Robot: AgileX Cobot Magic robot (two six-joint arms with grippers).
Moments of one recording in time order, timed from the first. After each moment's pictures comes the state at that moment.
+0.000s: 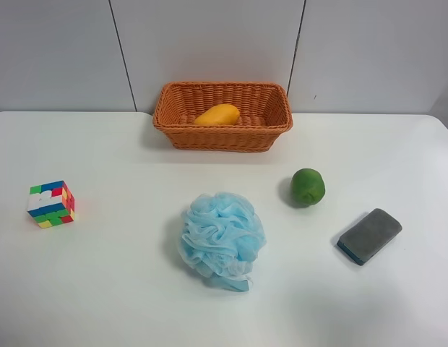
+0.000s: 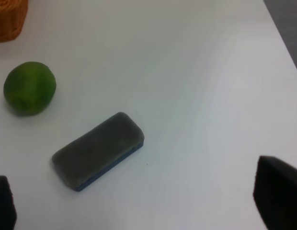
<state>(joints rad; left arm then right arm) 0.01 0.81 -0.97 -0.25 1.16 0.25 -0.03 -0.01 -0.48 -0.02 1.05 0.04</state>
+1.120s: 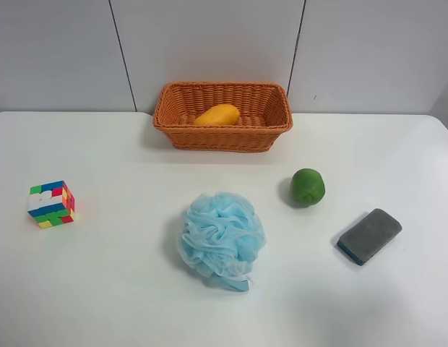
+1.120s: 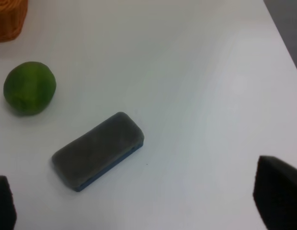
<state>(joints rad) 0.07 0.00 -0.52 -0.12 1.07 0.15 -0.03 -0.01 -0.48 -0.02 1.05 0.04</state>
